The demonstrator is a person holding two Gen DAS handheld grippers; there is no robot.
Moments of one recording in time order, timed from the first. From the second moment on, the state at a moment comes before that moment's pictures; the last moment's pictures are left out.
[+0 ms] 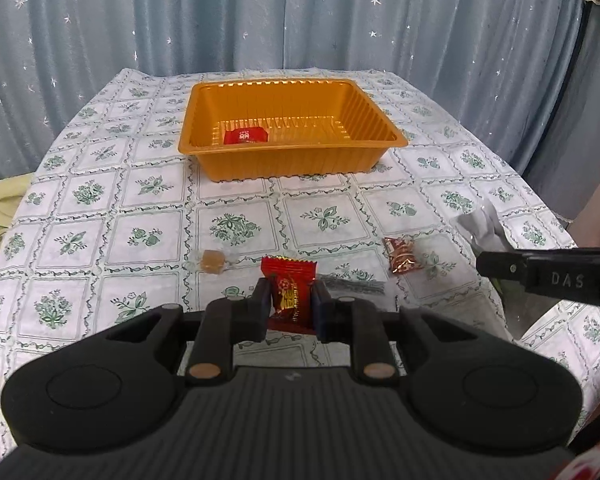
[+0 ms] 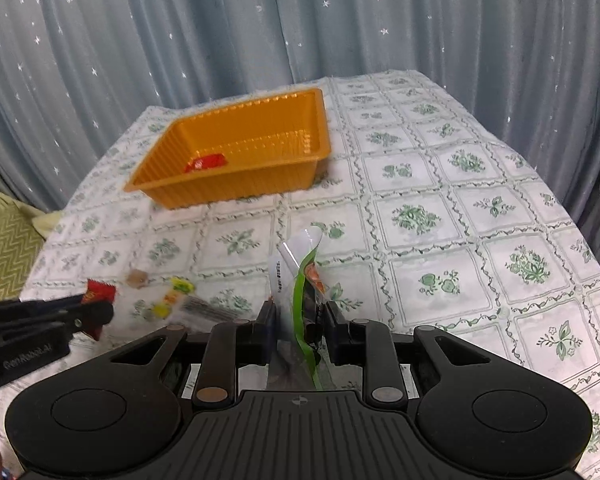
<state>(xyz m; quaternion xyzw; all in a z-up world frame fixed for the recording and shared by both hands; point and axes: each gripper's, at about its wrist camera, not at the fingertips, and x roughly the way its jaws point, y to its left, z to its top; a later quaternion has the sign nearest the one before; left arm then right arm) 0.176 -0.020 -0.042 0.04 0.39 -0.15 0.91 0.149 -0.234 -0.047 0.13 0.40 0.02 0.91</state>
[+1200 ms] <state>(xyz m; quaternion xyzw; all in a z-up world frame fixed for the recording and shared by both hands) 0.222 -0.026 0.006 0.03 0.36 -0.15 0.92 0.194 -0.236 0.016 0.11 0.36 0.04 0.93</state>
